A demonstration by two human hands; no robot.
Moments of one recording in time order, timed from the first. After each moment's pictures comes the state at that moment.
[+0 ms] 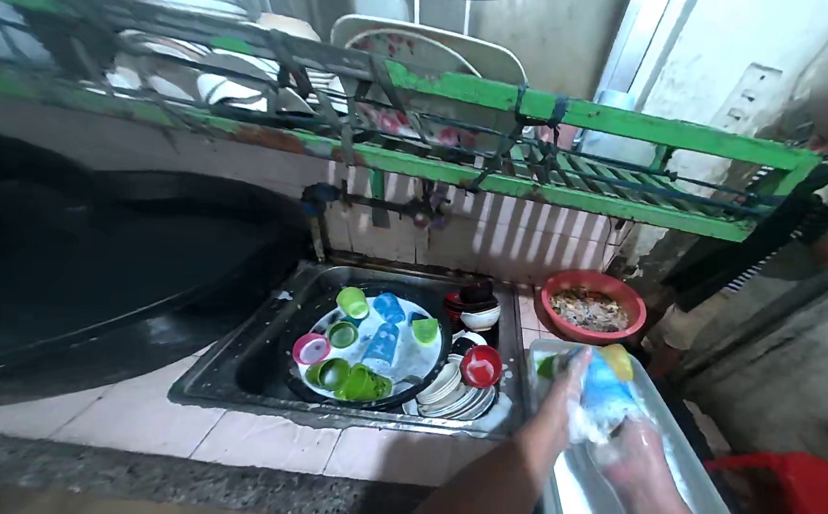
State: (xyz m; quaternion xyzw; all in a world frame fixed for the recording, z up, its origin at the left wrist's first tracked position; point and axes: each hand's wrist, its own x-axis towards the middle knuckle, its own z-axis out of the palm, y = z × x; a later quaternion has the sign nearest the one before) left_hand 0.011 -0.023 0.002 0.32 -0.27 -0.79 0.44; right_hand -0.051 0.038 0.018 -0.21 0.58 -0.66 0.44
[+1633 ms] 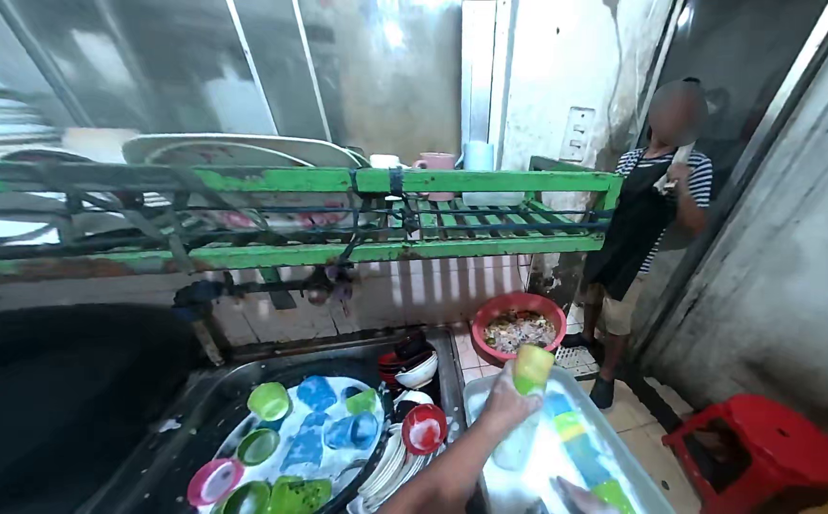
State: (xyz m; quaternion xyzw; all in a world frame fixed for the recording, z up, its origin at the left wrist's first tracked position) left_hand -0.019 -0.098 -0.008 0.47 -0.69 -0.49 0.25; right_hand -0.135 0.114 -0.030 -0.60 0.70 -0.22 0.32
